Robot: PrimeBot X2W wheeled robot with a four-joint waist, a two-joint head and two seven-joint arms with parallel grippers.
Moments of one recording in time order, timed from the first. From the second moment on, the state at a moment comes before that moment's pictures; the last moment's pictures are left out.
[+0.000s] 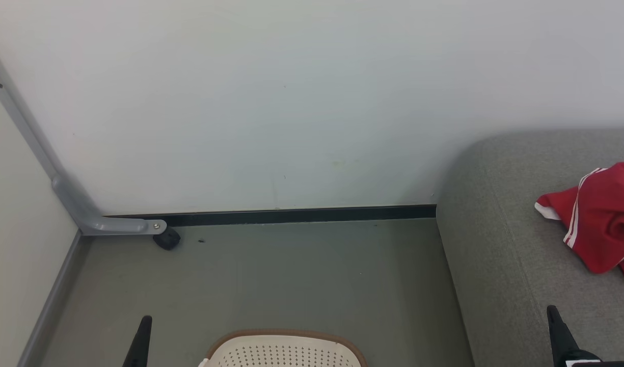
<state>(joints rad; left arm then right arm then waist) -0.05 0.06 0.03 0.28 -1.42 -0.08 0.07 -0.06 -0.06 -0.09 0.27 1.41 0.09 0.08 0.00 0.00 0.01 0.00</state>
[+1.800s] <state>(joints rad) -0.08 0.04 0.09 0.30 -1.60 -0.12 0.11 -0.08 -0.04 -0.14 0.30 1.59 0.12 0.11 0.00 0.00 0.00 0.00</state>
